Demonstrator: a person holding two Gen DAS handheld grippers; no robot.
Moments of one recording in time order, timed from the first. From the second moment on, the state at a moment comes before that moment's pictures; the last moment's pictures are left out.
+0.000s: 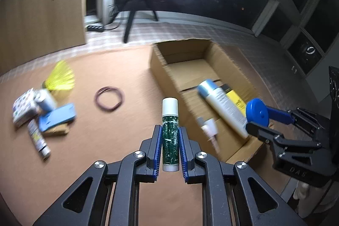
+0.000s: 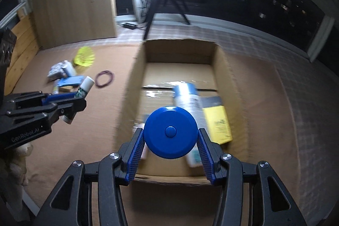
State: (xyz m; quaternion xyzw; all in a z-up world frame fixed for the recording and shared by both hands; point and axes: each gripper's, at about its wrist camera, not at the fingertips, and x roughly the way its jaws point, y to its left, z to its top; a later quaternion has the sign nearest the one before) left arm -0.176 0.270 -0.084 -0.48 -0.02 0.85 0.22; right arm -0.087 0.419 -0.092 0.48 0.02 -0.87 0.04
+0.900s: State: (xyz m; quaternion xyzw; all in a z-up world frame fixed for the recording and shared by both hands) left arm -0.194 0.309 -0.084 -0.48 -0.02 0.84 0.24; right arm -0.093 0.438 -0.099 0.49 0.01 -0.87 0.03
